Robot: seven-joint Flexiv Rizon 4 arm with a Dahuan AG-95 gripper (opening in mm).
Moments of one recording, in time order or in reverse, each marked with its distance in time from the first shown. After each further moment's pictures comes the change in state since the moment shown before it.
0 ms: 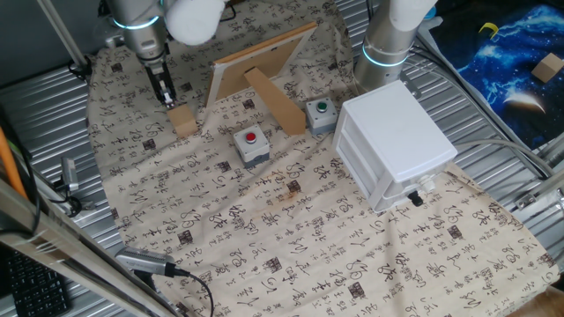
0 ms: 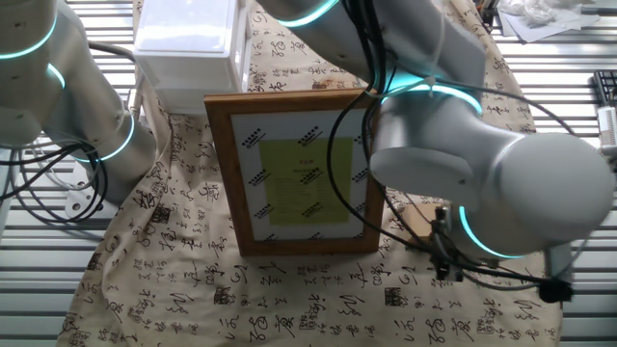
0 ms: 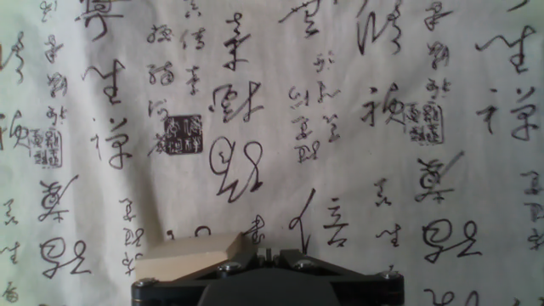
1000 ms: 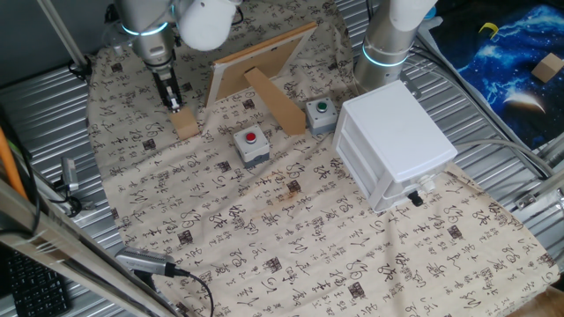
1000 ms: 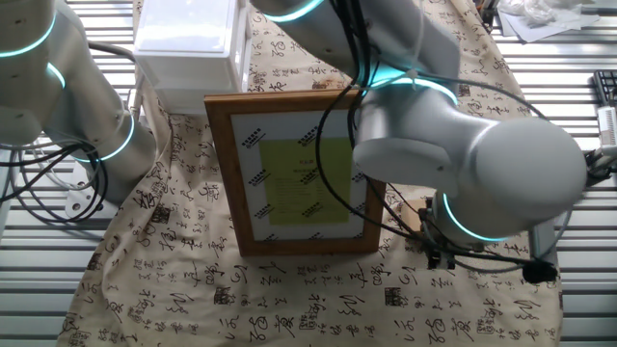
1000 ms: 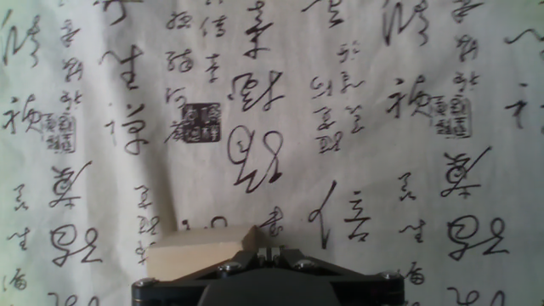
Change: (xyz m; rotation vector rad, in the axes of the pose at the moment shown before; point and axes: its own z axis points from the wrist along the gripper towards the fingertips) arm 0.011 0.019 0.005 -0.001 -0.013 -0.023
